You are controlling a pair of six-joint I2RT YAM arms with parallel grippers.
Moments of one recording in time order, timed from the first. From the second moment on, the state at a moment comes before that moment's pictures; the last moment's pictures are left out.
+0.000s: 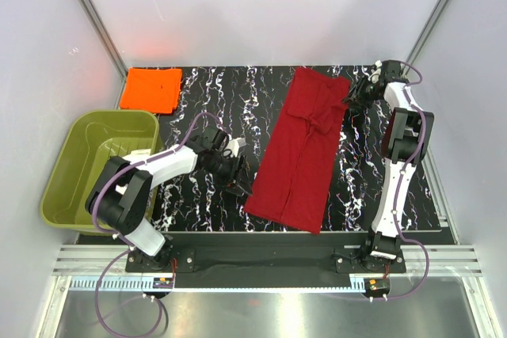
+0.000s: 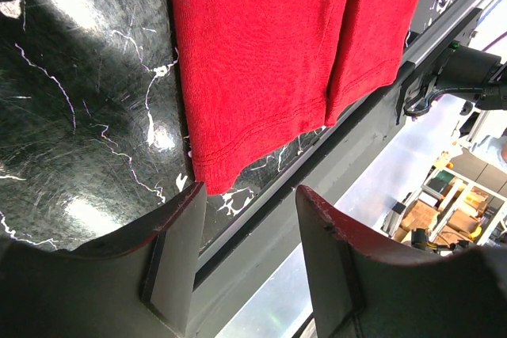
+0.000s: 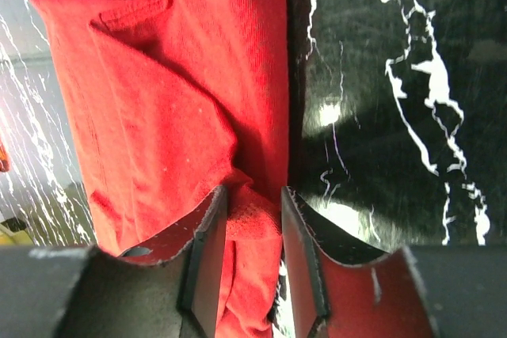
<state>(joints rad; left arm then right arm) -0.51 1.59 0.87 -0.45 0.70 -0.43 -0.19 2.49 2.09 -0.57 -0.53 0.36</state>
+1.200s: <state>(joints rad) -0.51 1.61 0.87 -0.44 0.70 -0.45 -0.06 2.46 2.17 -0.41 -0.70 0.63</state>
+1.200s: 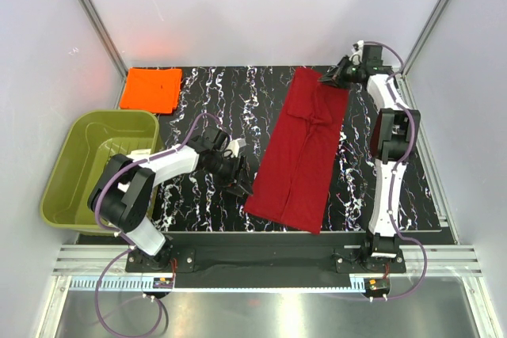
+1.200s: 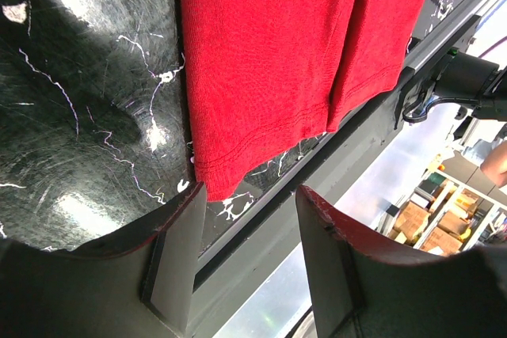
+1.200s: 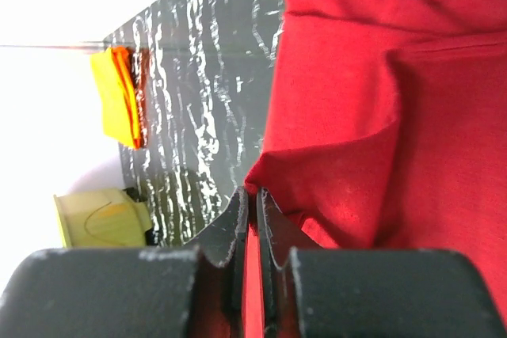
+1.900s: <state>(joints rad) -0.51 1.59 1.07 -0.10 0.60 -0.57 0.03 2.59 2.24 -0.29 -0.70 0.90</state>
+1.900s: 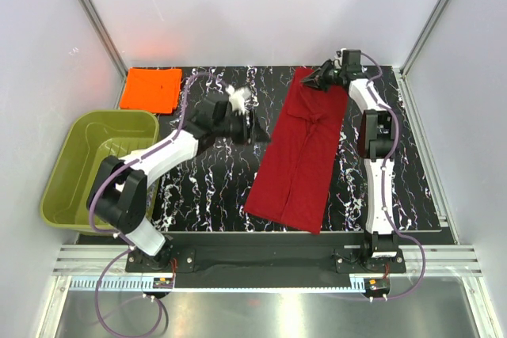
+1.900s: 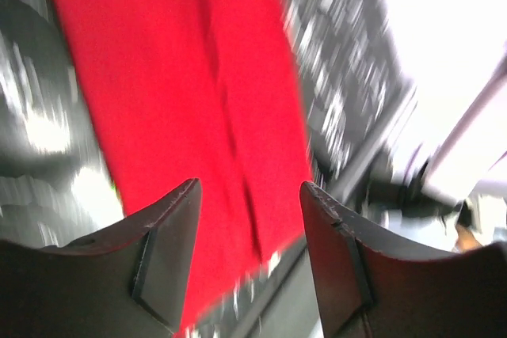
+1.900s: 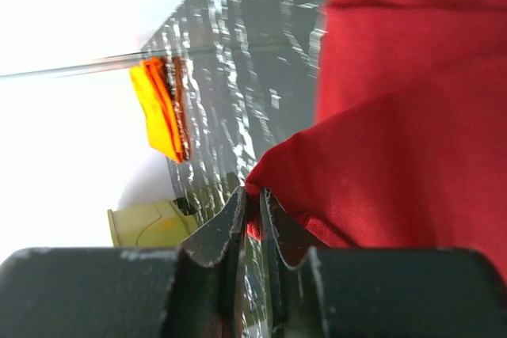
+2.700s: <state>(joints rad) -0.43 2.00 1.56 0.13 0.44 -0.63 0.02 2.38 2.11 -0.55 -0.57 0.64</state>
